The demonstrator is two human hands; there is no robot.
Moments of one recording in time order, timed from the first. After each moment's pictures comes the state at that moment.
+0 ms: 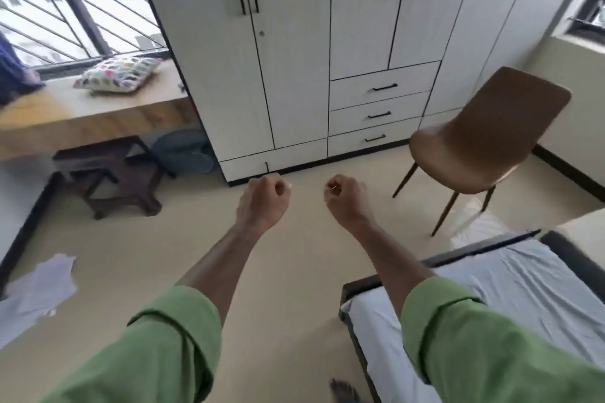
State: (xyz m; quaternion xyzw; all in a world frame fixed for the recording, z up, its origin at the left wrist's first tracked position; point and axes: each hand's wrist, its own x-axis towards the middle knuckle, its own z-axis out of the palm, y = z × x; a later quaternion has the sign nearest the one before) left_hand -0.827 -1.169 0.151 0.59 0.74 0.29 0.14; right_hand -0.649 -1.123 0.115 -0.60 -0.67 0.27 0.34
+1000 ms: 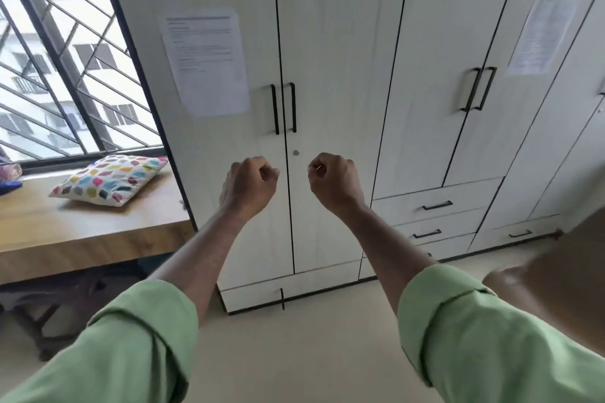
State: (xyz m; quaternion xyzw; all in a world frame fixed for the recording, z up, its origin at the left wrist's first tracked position) left_hand -1.107 -0.620 0.304 0.58 0.71 0.40 0.01; right_hand -0.937 -0.563 0.290 -0.51 -0.73 0.18 0.43
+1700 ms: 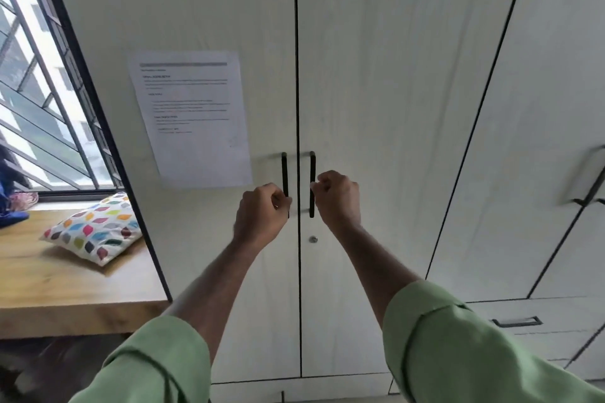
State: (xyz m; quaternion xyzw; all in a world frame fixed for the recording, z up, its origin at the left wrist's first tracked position) left_hand -1.166 -0.309 0.315 0.51 0.73 0.45 -0.01; right_hand -1.039 -0.208 0.314 -0.48 -0.72 0.23 0.45
